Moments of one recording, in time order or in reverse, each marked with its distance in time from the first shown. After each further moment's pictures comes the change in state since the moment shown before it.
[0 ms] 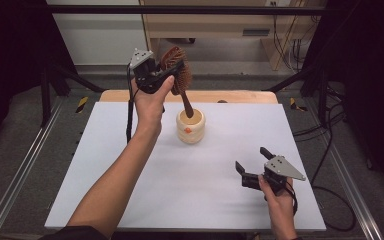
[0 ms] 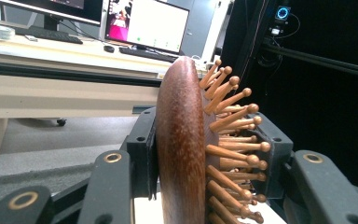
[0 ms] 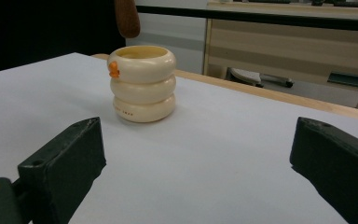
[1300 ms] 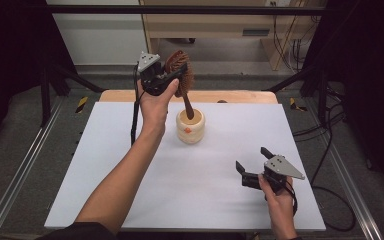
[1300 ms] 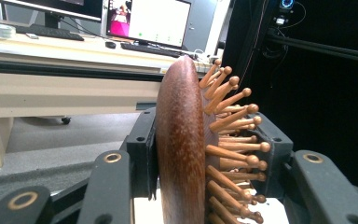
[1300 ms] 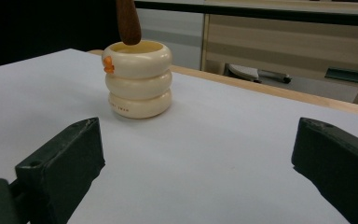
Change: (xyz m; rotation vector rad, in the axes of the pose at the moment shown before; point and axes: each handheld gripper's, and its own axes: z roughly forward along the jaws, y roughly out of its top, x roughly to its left) left arm -0.001 -0.014 0.013 0.020 0.012 0.024; right arm -0.003 -0.002 0.002 0.019 -0.010 0.005
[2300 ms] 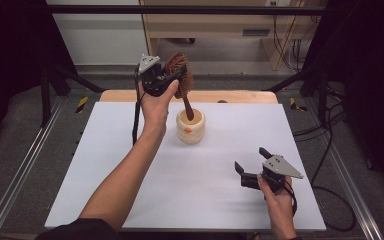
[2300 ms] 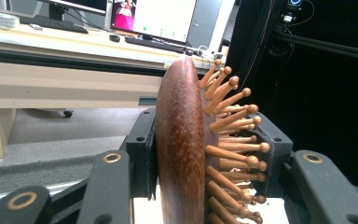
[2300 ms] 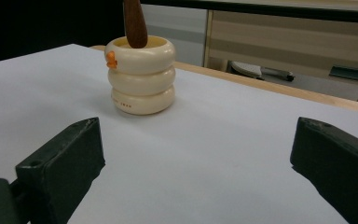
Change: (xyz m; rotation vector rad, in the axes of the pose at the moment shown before) left arm 0.008 -0.009 0.006 0.010 0.015 -0.014; right arm 0.001 -0.001 0.003 0.013 0.011 -0.017
